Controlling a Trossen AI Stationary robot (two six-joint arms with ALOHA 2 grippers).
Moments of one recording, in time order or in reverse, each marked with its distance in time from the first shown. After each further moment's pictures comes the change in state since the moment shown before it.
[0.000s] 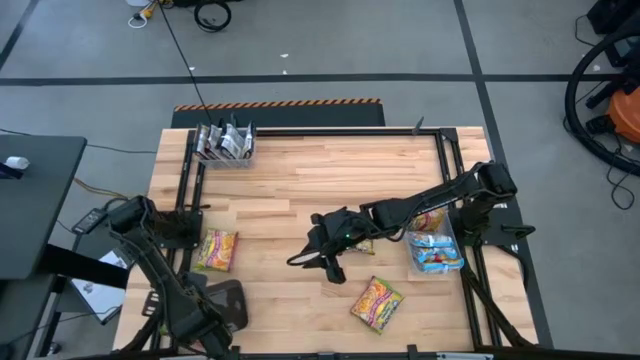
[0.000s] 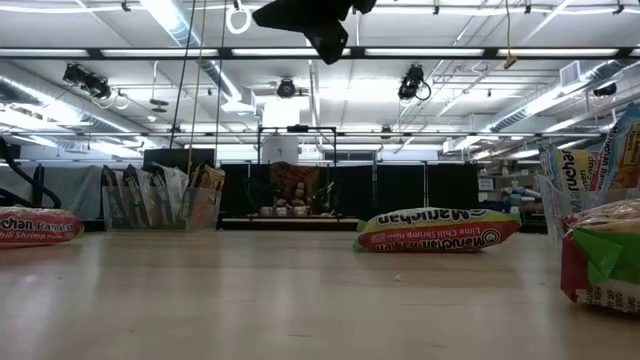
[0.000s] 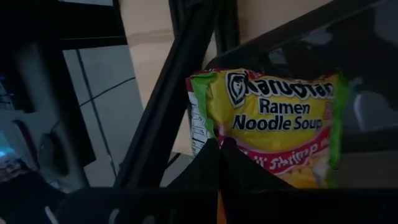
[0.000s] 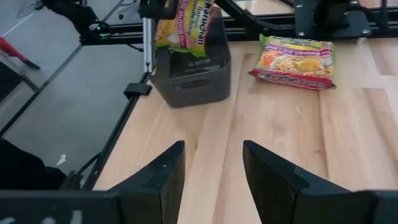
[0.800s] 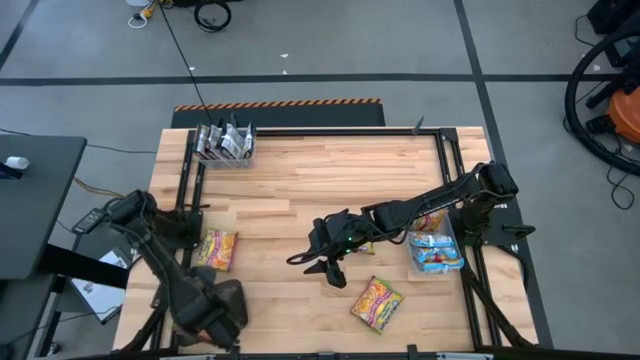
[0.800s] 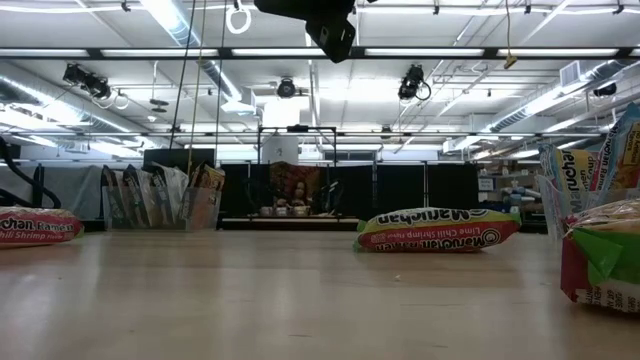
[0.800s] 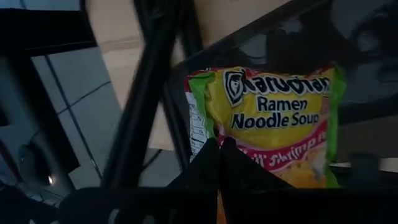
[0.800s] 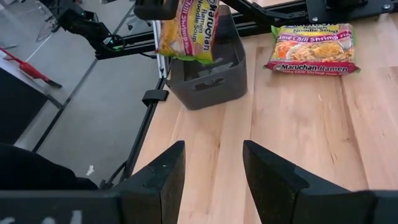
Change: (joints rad) left arm 0.057 -0.037 0.052 0.002 -0.071 0.083; right arm 0.020 -0.004 0.000 0.006 -0.024 0.140
